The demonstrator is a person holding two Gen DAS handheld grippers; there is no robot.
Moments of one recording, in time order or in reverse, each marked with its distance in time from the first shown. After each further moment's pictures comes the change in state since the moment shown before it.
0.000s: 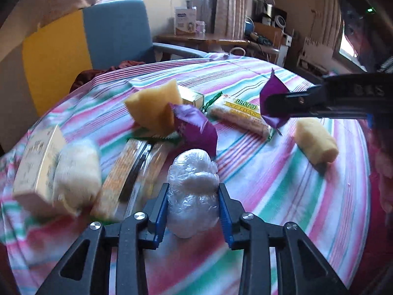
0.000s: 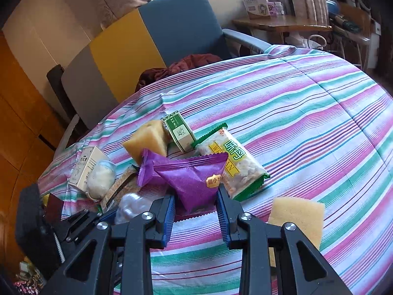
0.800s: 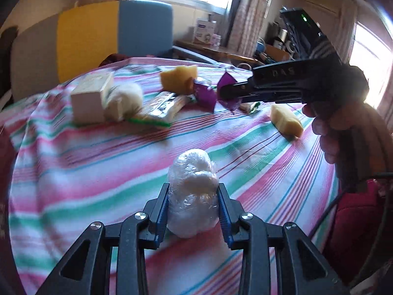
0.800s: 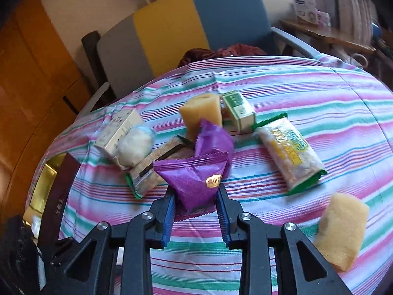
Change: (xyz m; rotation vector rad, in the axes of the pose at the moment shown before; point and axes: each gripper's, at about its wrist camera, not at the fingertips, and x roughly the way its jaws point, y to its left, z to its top) left arm -0.086 0.011 -0.096 -0.185 -0.061 -0.044; right arm 0.017 0.055 -0.025 -0.224 0.067 0.132
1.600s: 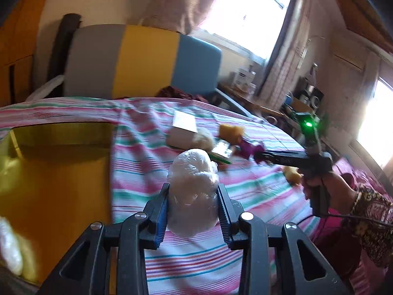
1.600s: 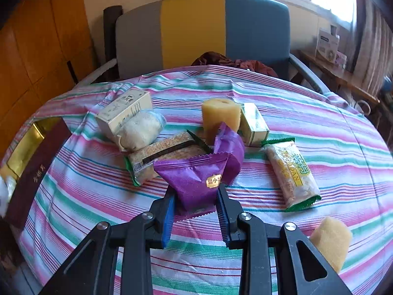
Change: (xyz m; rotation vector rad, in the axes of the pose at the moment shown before) left arm -0.152 0.082 -0.025 -0.237 -0.229 0.105; right arm 0.003 0.038 -0.008 -0.244 -0.017 -0.118
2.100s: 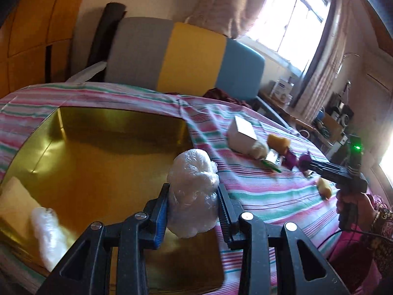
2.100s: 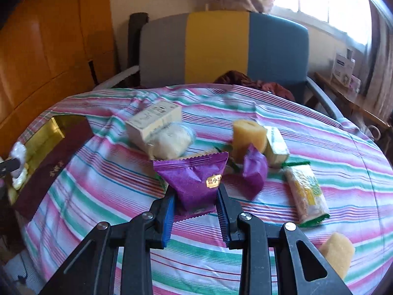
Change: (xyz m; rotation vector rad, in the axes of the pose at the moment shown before) left arm -0.017 0.080 -0.001 -0.131 0.008 0.157; right arm -0.017 0.034 0.001 -0.102 -0.087 0.087
